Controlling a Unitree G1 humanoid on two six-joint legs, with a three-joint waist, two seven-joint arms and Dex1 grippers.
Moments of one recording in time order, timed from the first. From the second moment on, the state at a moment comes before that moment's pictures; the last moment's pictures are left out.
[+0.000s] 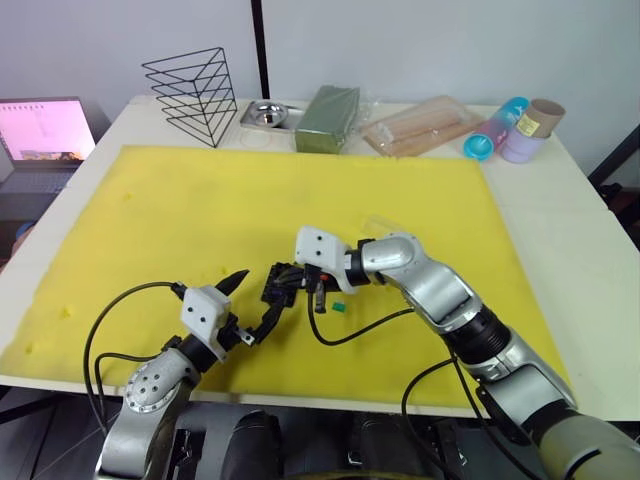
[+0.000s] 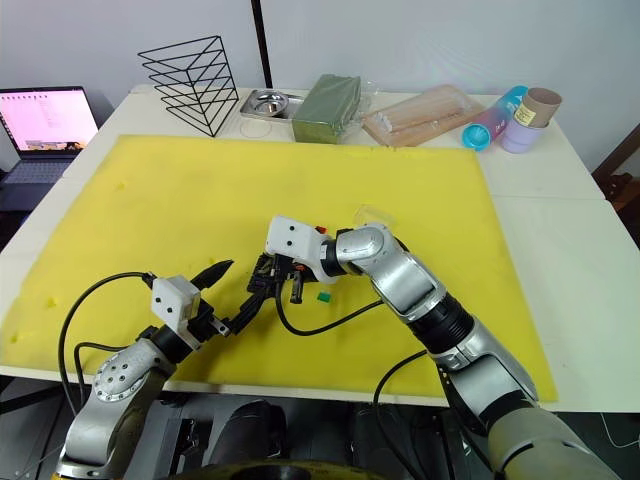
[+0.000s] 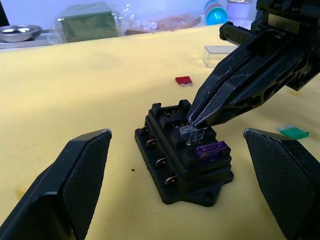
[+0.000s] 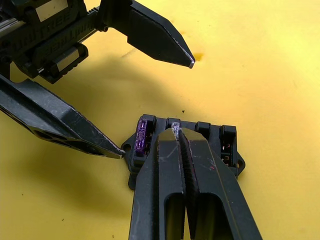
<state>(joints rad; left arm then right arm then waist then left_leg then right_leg) 0.24 0.34 -0.01 -0.42 -0.29 0.08 -0.52 -0.71 -0.38 0.54 -0.08 0.11 0.61 0.93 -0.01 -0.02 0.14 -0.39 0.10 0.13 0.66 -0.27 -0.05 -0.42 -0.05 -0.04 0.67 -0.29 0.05</state>
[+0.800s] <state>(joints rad) 0.22 0.35 -0.01 -0.39 -0.29 0.08 -0.55 -0.69 -0.38 0.53 -0.10 0.11 0.63 0.94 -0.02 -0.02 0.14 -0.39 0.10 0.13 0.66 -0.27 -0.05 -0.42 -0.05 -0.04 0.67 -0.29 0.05</state>
